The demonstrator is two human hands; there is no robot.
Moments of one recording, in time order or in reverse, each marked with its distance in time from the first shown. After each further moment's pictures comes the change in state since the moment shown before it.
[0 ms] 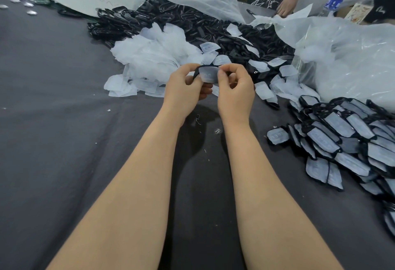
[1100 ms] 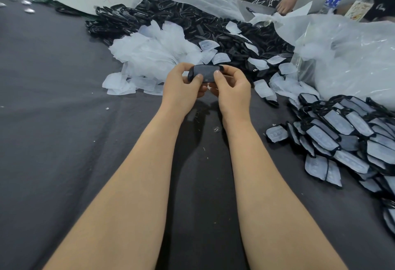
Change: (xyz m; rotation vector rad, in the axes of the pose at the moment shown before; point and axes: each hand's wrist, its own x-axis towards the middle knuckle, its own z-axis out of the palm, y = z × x) left_hand 0.003 -0.004 0.000 0.066 0.050 -0.008; right_hand 0.006 0.009 0.003 0.289 -0.088 0.253
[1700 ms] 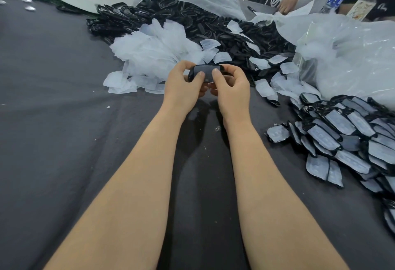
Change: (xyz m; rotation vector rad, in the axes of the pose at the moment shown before) left_hand 0.000 0.000 0.000 0.016 0.008 0.021; right_hand -0.004 0.001 0.000 -0.104 -0.023 -0.032
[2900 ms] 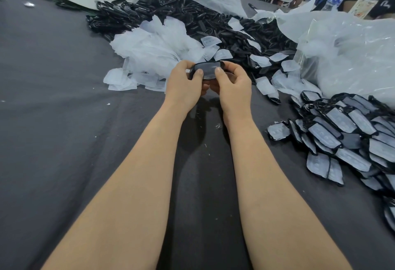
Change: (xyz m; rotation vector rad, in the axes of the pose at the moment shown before) left_hand 0.003 -0.001 0.004 0.073 0.030 -0.031; right_hand 0.001 -0.004 0.002 0.093 -0.013 0.064
